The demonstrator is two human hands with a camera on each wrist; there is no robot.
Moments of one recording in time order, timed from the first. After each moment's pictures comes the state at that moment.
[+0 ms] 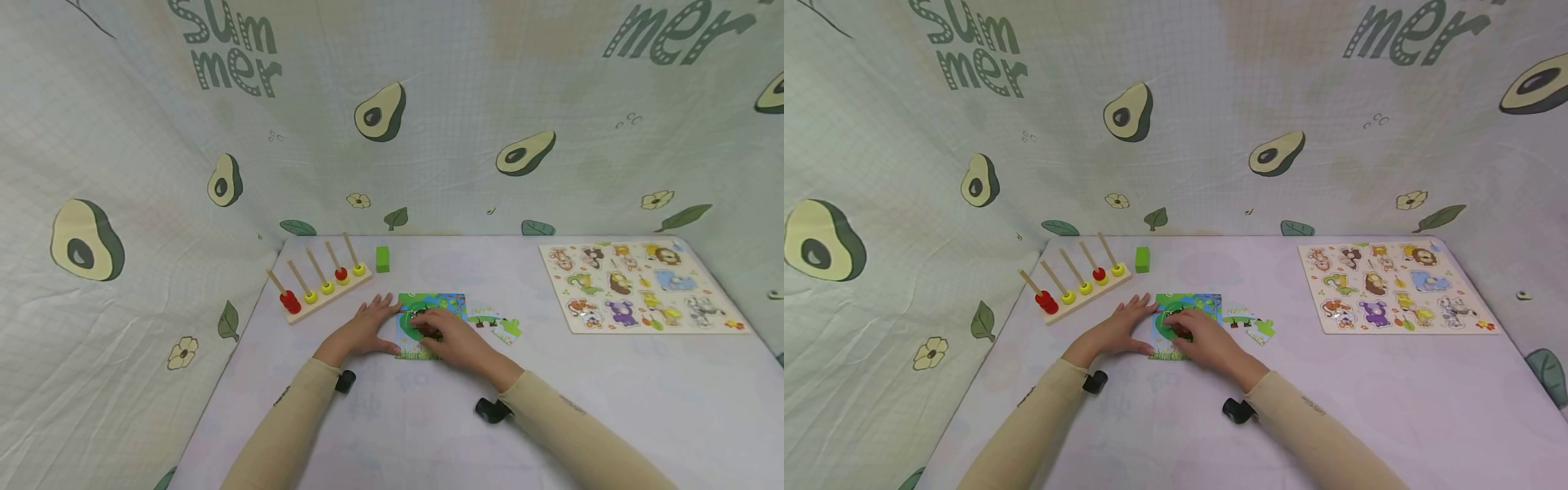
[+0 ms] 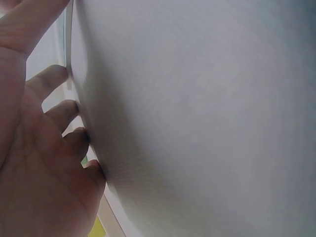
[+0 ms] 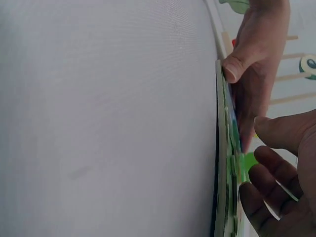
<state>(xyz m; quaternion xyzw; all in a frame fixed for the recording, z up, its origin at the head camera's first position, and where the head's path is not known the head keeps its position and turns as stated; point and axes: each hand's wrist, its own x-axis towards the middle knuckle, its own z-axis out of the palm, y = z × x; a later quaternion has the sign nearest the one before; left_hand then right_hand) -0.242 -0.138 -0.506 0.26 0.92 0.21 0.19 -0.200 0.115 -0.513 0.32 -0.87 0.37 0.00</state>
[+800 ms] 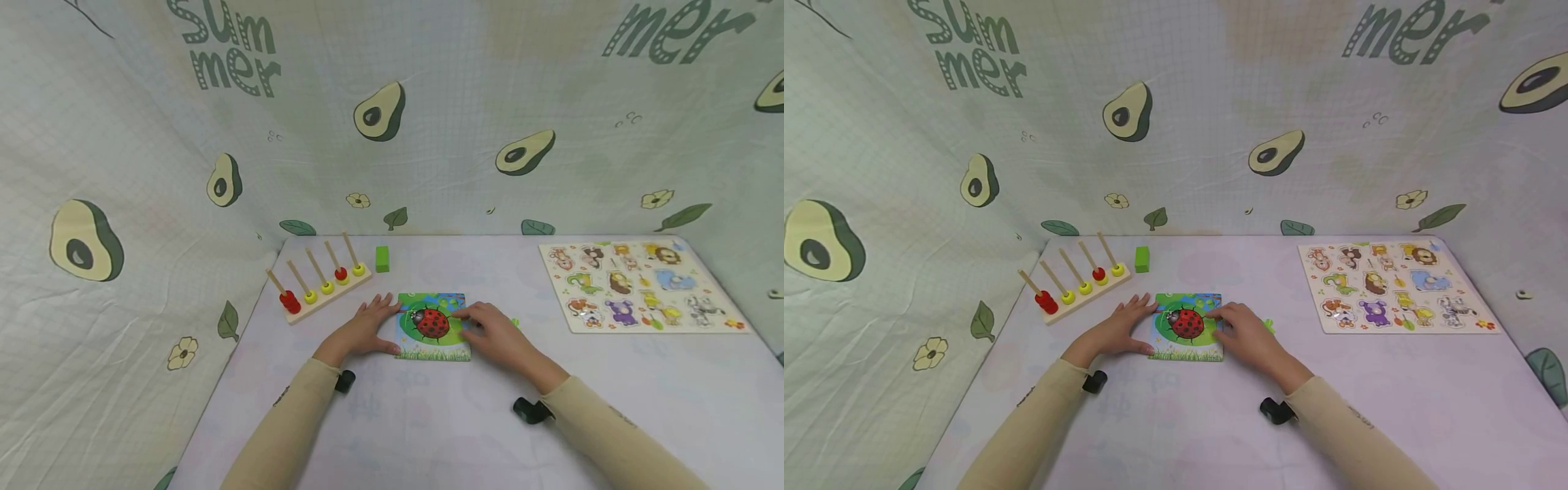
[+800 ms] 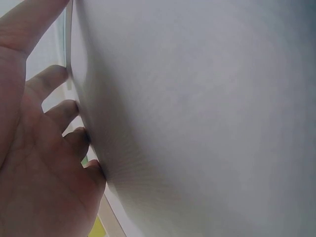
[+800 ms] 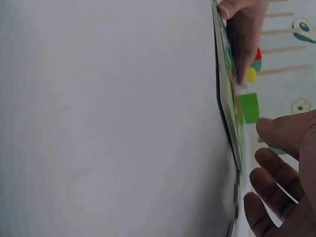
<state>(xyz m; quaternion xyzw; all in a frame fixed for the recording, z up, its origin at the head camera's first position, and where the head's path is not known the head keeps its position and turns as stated) -0.242 -0.138 -0.507 0.26 0.92 0.20 0.19 -0.197 0.179 -0.516 0.23 -0.91 0.34 0.04</state>
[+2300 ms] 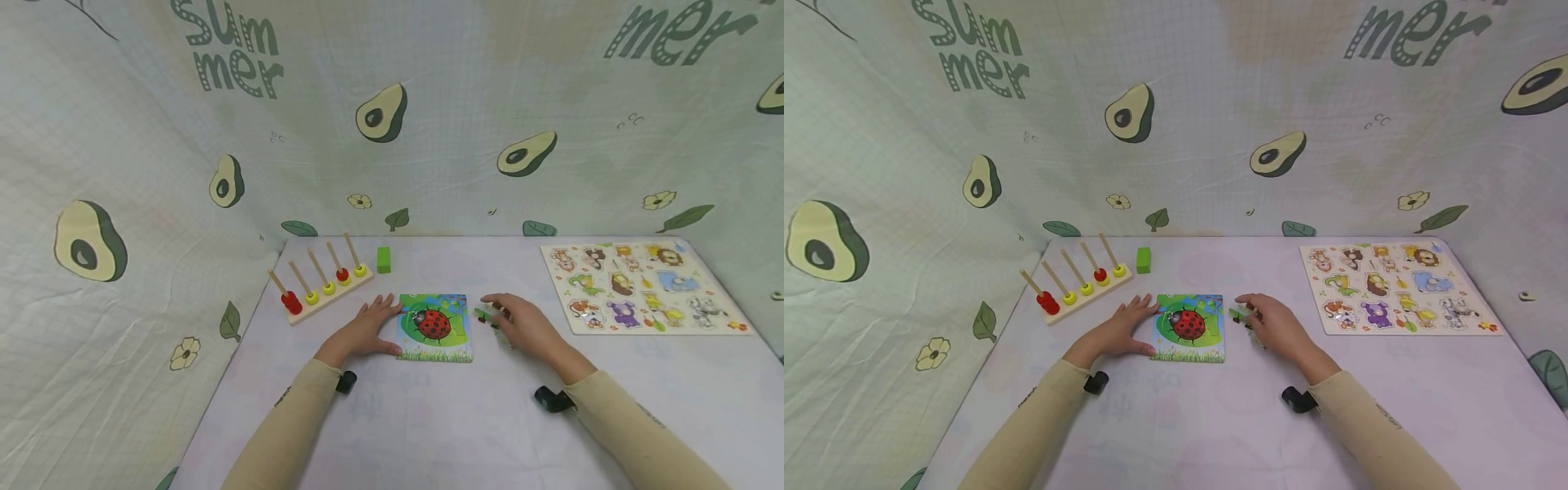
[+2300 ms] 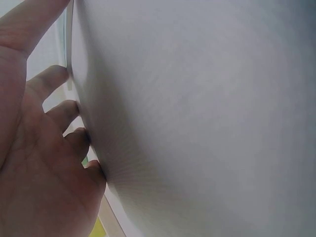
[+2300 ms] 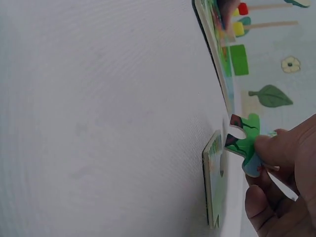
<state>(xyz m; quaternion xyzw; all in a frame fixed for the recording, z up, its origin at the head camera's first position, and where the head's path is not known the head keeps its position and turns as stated) -0.242 -0.137 -0.505 0.25 0.92 0.20 0.19 -0.208 0.225 -0.507 0.18 -0.93 0.32 0.03</state>
